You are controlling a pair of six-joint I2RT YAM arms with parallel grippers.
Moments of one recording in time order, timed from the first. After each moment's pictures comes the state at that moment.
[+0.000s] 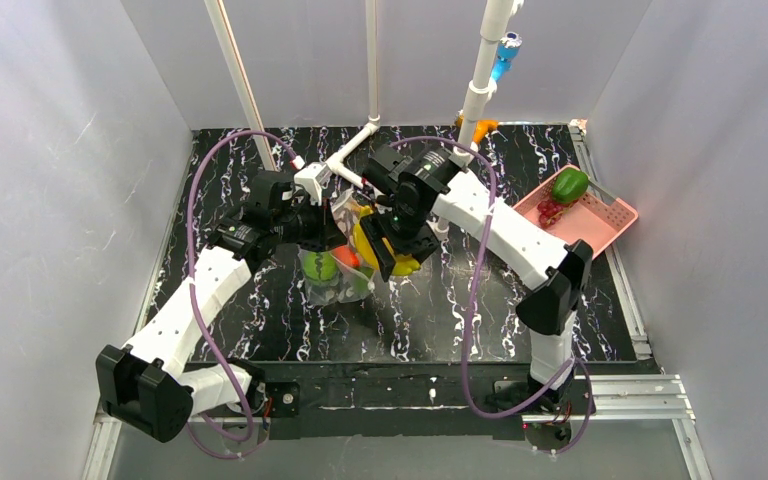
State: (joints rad) left arm -0.41 1.17 1.07 -0.58 0.43 -0.27; right arm 0.91 1.88 2.07 -1.54 -0.19 0.39
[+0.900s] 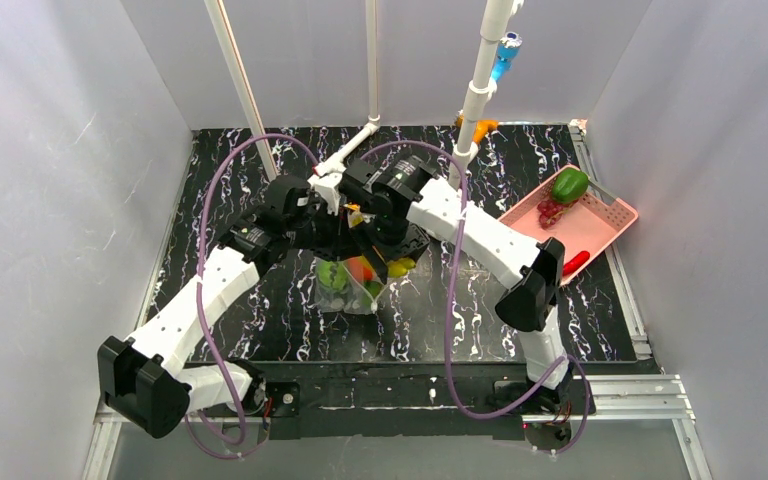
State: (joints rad) left arm -0.49 1.19 1.07 -0.58 0.47 -0.25; right arm 1.00 2.01 2.20 -1.62 0.03 0.34
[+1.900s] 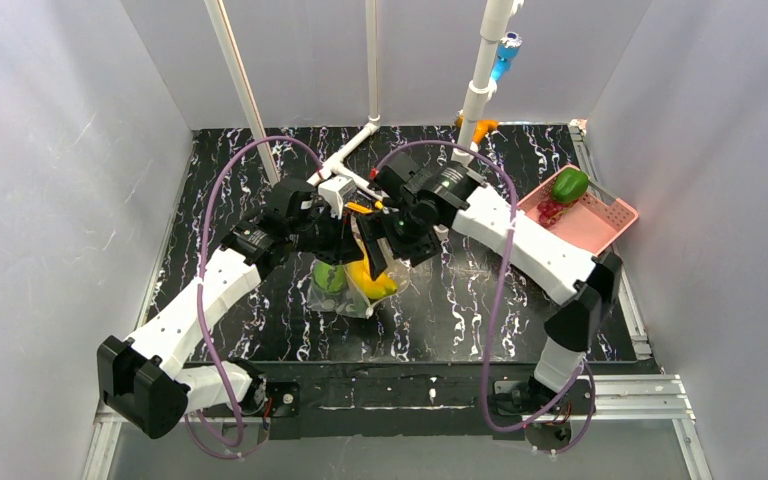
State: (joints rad) left arm -0.53 1.19 1.07 -0.59 0.45 -0.24; right arm 0.91 1.78 1.89 -1.29 -0.17 0.49
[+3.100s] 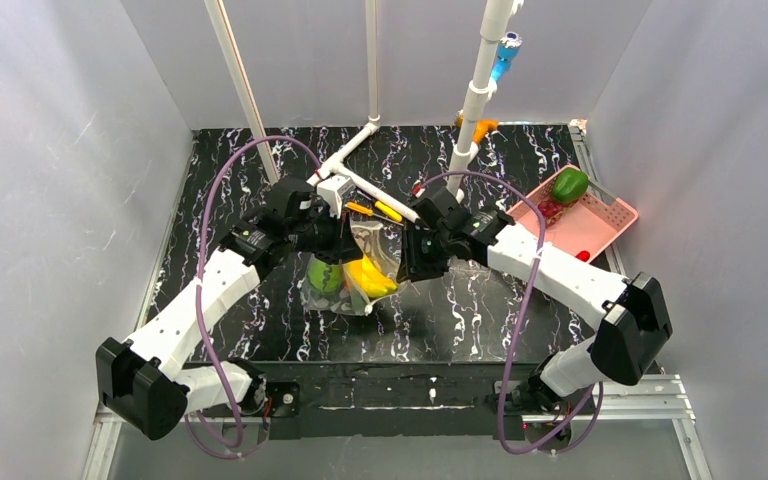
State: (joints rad) left arm -0.53 1.18 1.07 -0.59 0.44 -0.25; right arm 0.82 1.46 1.25 -0.76 -0.17 0.70
